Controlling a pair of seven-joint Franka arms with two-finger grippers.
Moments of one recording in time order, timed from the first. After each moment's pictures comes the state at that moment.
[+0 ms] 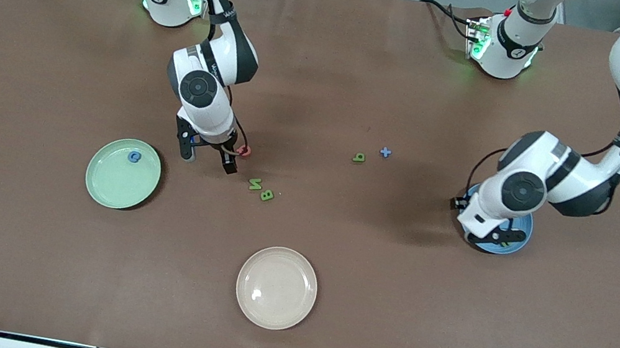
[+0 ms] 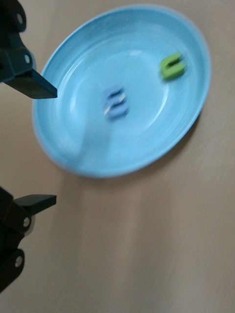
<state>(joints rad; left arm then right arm) 0.48 0.54 -0.84 -2.01 0.53 2.04 -0.87 0.63 0.41 -0.07 -2.13 0.08 2.51 1.70</state>
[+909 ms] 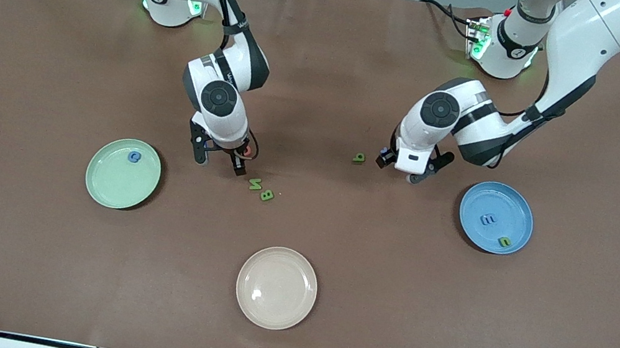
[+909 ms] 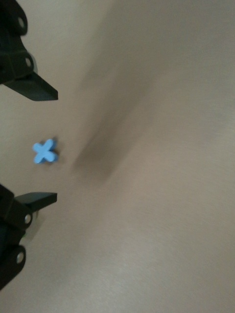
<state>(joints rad) 0.35 0.56 -0.97 -2.24 0.53 2.40 -1.73 0.67 0.50 -0.07 -2.08 0.05 2.51 1.76</state>
